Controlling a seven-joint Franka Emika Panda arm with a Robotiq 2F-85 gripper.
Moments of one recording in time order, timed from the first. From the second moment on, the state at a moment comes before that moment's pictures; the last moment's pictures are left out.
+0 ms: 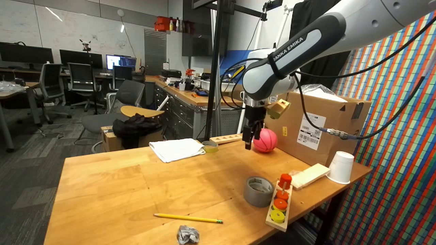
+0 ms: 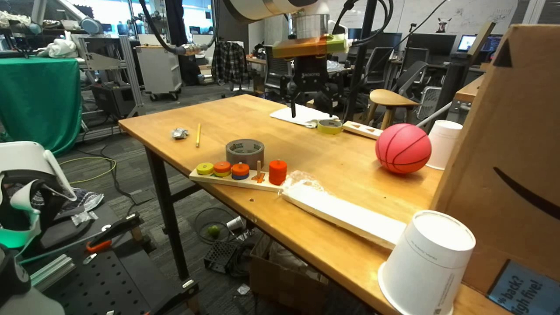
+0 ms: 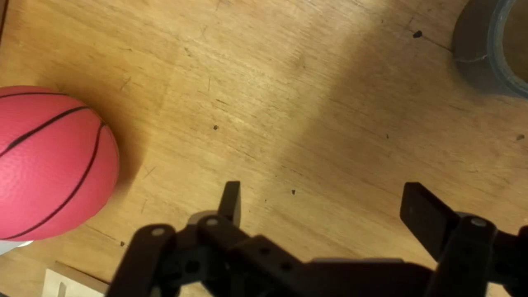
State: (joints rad) arm -0.05 0.20 0.00 -2.00 -0.21 2.23 -0.40
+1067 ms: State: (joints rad) arm -0.12 0.27 -0.03 -1.99 -0.18 2.20 -0.40
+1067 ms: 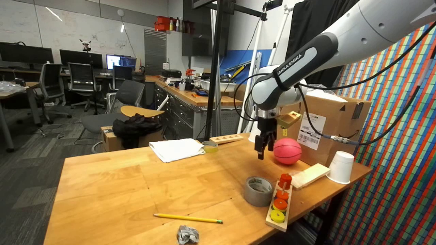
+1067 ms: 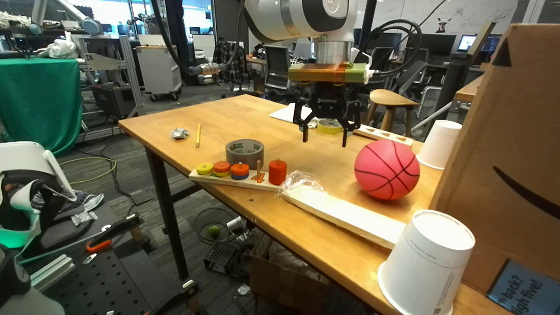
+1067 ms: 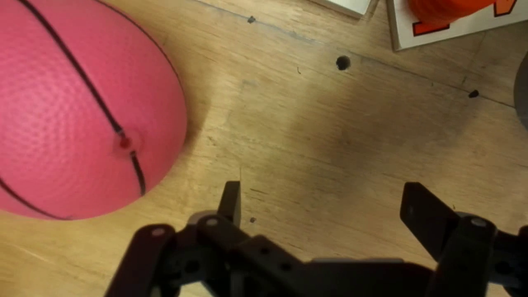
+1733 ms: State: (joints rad) arm -0.13 0.27 -0.09 -1.97 -0.22 2.13 -0.39
